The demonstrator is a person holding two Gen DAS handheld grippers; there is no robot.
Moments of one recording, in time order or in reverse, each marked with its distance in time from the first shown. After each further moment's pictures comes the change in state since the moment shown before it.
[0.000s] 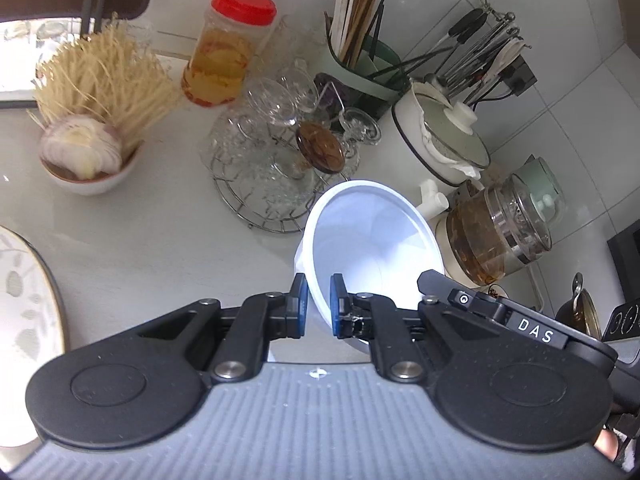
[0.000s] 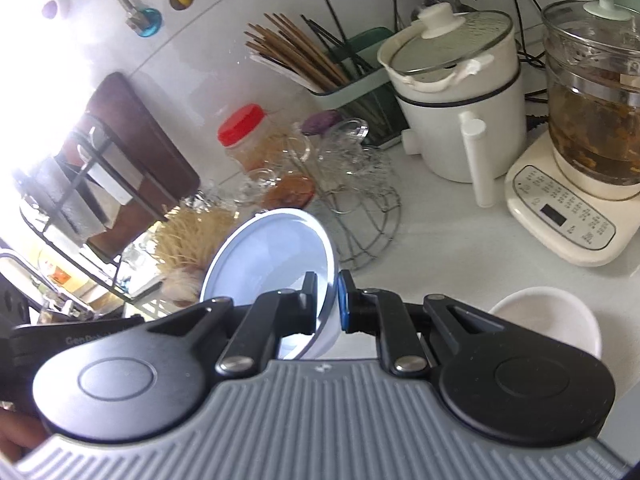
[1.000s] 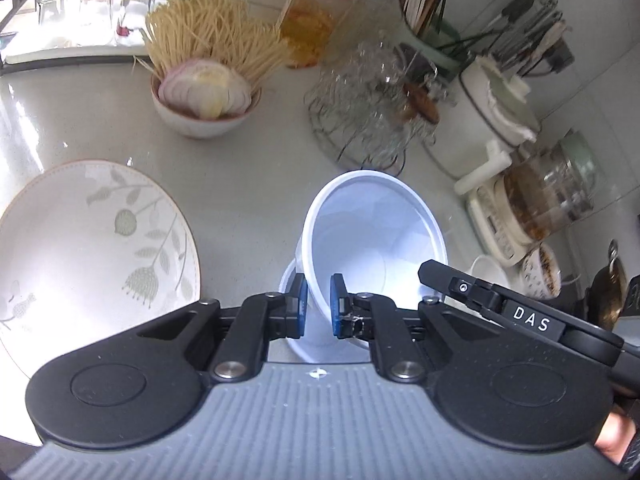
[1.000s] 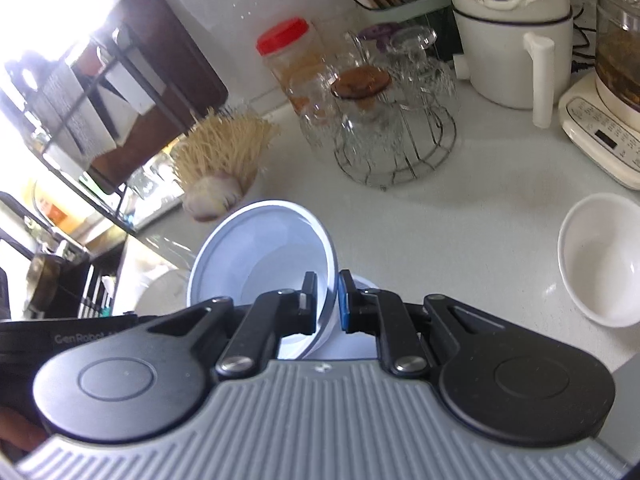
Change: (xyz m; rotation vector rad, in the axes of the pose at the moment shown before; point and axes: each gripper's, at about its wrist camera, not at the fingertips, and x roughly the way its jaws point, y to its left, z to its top) left arm -0.041 0.077 -0.040 -0.002 0.094 0.113; right arm 0.029 0.068 -0.069 -0.060 0.144 -0.044
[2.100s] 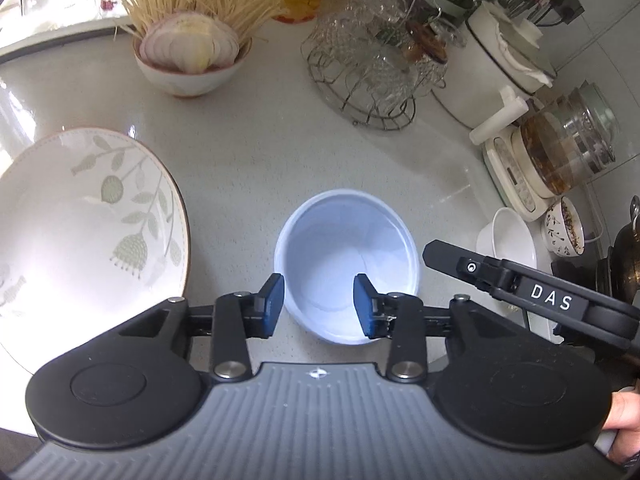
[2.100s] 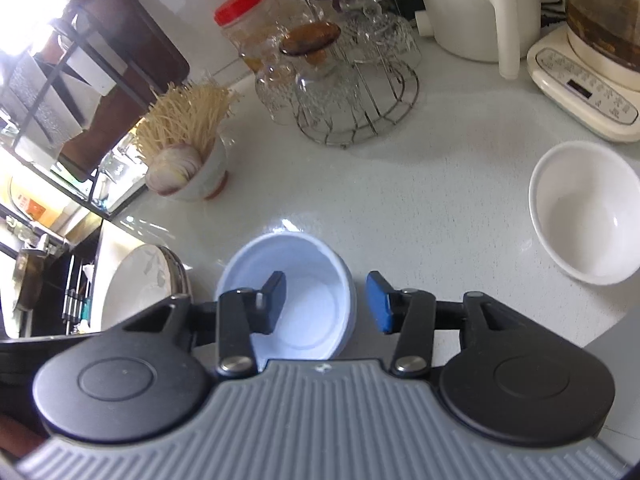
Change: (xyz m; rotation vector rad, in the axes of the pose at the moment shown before) left arm 0.025 -0.010 -0.012 0.059 0.096 0.050; right arm 0.008 -0.022 -0.012 0.056 0.075 -0.048
